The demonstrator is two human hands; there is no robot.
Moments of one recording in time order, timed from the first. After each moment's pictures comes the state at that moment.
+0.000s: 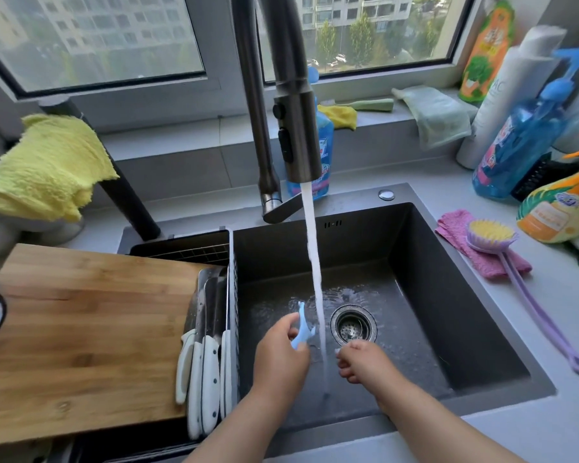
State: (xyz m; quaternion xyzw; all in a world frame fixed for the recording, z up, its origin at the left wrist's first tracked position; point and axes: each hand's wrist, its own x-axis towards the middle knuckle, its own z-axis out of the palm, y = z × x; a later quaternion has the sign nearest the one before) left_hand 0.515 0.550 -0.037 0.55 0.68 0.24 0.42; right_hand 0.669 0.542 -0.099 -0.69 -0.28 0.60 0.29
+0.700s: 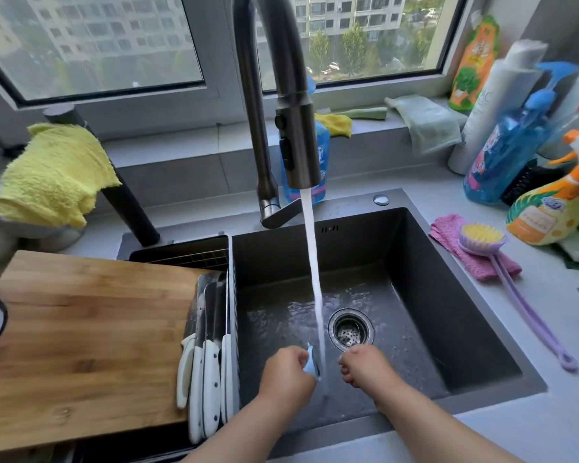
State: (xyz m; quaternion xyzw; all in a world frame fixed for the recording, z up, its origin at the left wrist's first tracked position) left_hand 0.516 0.539 -0.040 0.60 0.68 0.07 0.40; right_hand 0.670 0.539 -0.113 -0.74 -0.31 0.54 0.24
